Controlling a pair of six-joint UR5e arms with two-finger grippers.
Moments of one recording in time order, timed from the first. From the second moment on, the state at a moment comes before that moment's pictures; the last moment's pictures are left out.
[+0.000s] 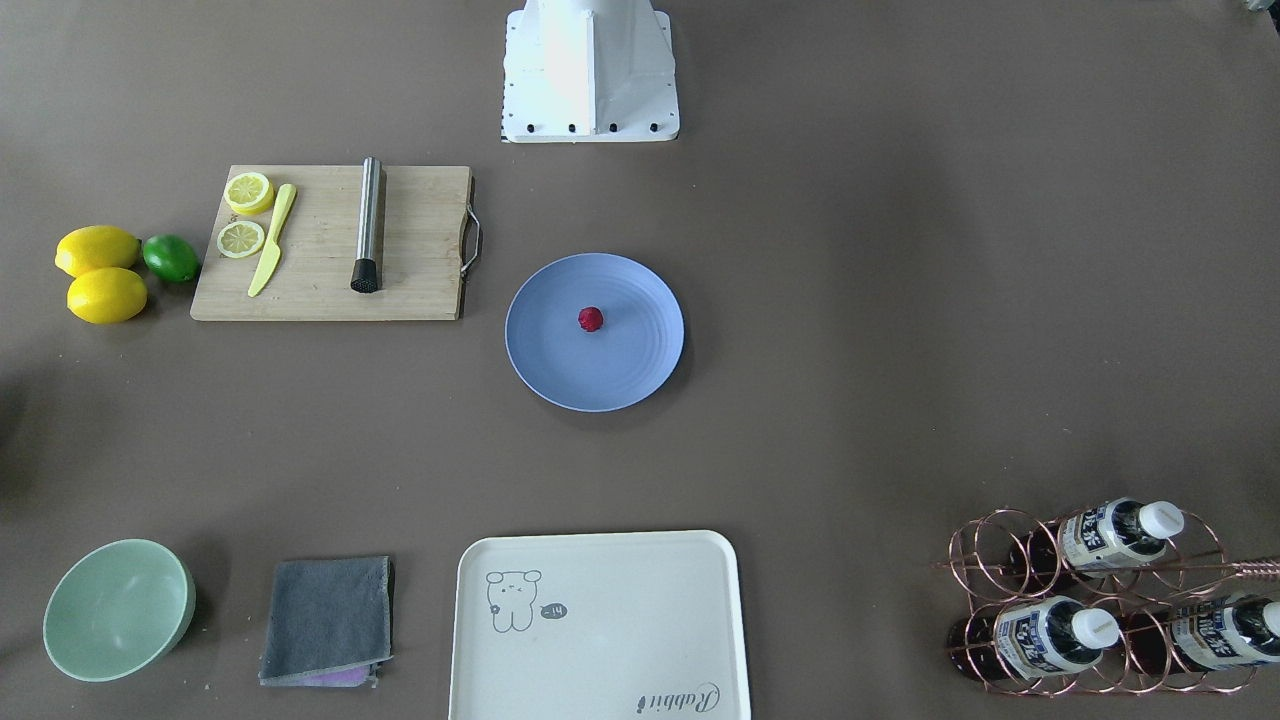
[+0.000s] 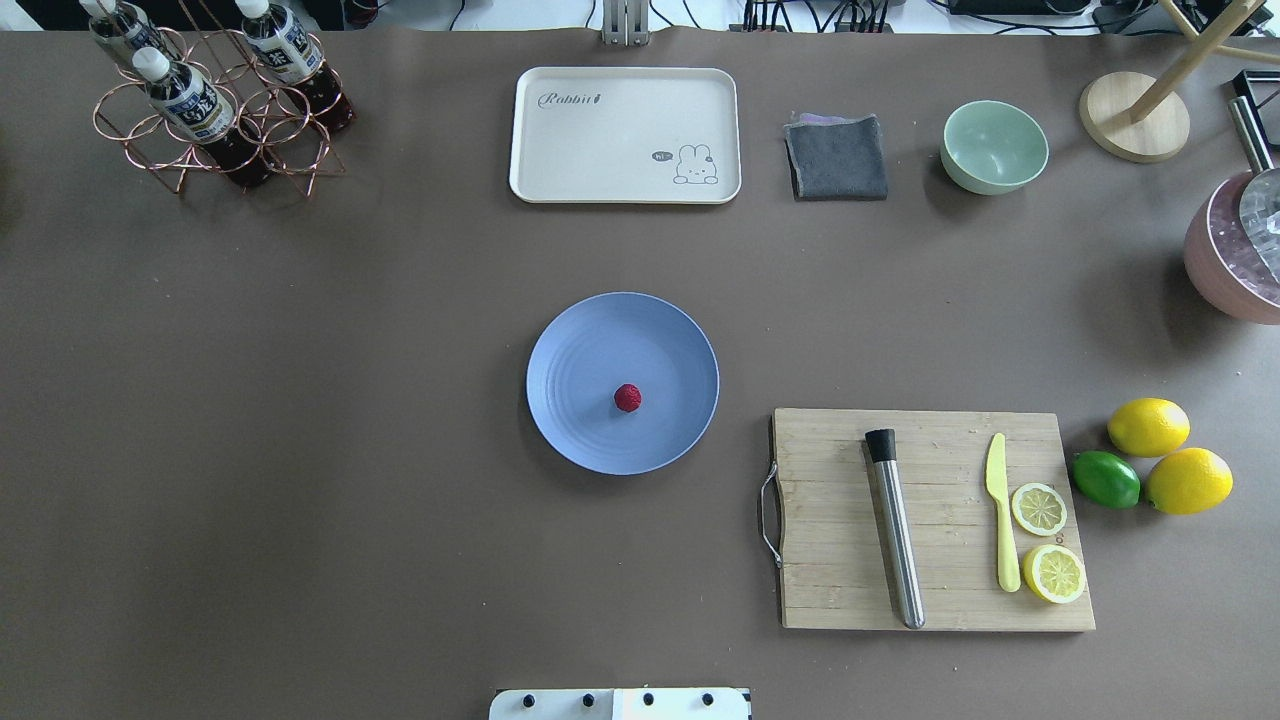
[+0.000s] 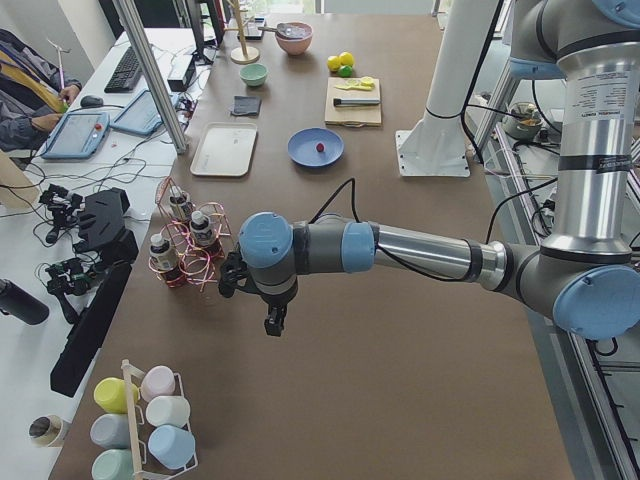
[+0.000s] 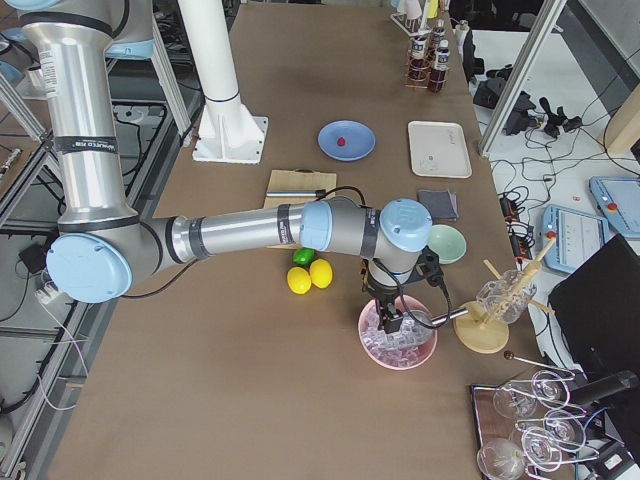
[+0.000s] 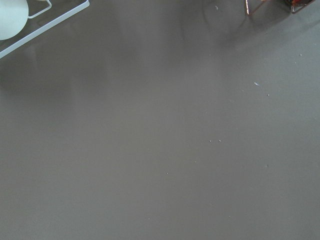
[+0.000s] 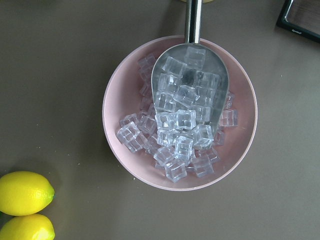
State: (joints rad) left arm -1.65 -1.55 -1.77 -1.36 -2.48 0.19; right arm 1.62 -1.47 1.67 -1.85 2.34 -0.46
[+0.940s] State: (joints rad) left arm -1.70 -1.52 -1.82 -1.36 -2.32 0.19; right arm 1.56 -1.46 1.69 -1.85 2.34 -0.32
